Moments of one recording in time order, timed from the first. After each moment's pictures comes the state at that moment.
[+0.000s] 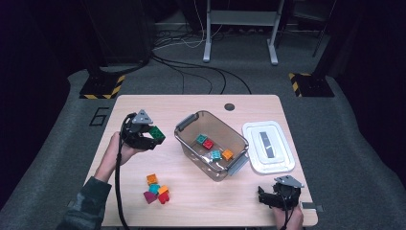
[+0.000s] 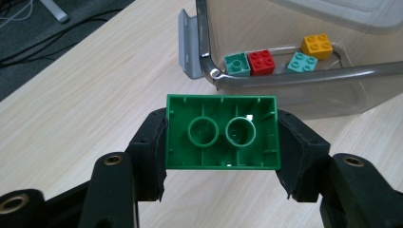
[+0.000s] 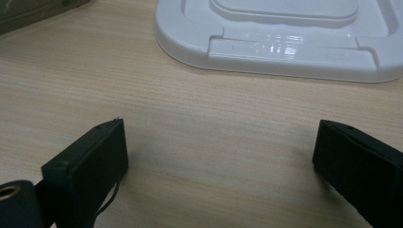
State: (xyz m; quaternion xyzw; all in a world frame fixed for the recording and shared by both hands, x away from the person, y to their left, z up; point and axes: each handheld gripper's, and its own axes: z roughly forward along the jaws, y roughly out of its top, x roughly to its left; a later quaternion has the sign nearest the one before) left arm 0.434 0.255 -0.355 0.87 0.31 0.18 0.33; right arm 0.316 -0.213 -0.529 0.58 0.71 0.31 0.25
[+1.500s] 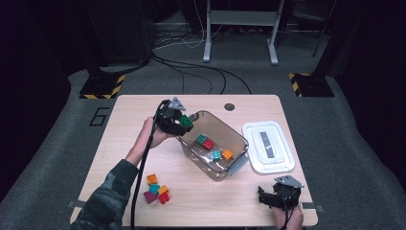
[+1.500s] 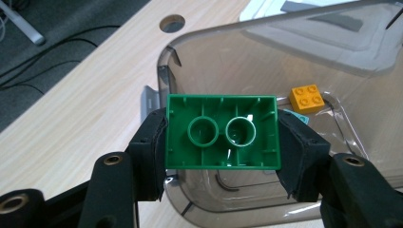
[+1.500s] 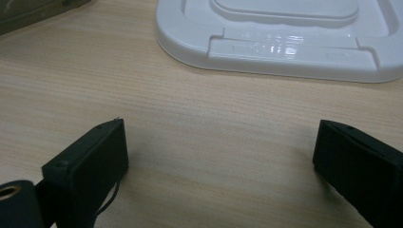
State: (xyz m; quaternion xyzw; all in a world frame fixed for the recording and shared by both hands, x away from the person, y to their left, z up) left arm 0.487 0.171 -0.358 0.88 0.27 0.17 0.34; right arm 0.316 -0.213 -0.529 0.58 0.71 0.31 0.25
